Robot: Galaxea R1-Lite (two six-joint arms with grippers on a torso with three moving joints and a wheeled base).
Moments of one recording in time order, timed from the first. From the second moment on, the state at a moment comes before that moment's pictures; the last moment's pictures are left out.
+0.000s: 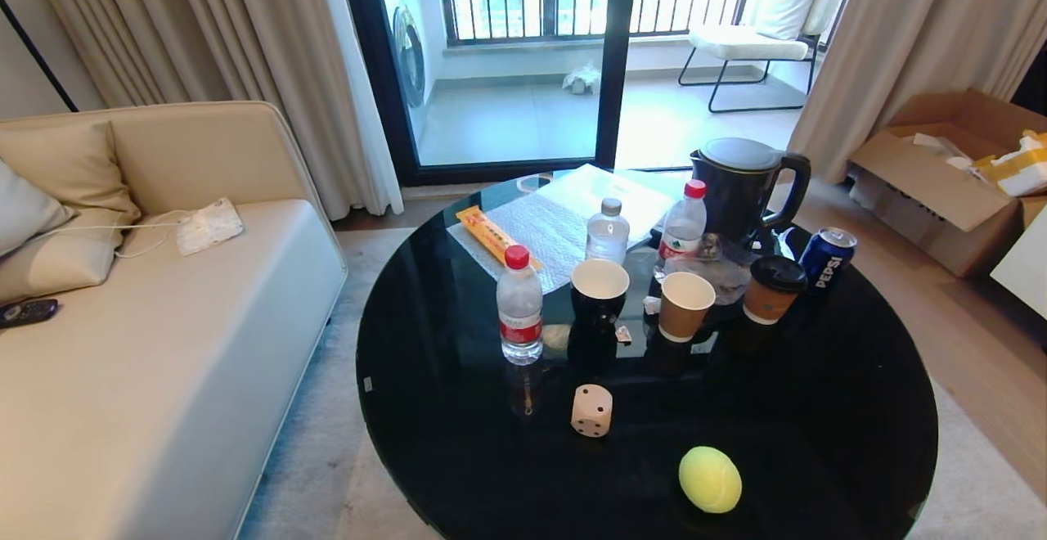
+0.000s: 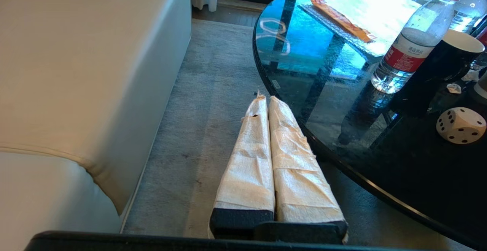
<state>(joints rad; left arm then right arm) 0.00 0.00 0.00 0.00 0.04 -0.12 0.00 0.00 -0.03 0.07 -0.02 0.01</state>
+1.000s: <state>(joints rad) 0.00 0.00 0.00 0.00 0.01 -0.06 0.00 0.00 -0.03 0.08 -0.02 0.01</state>
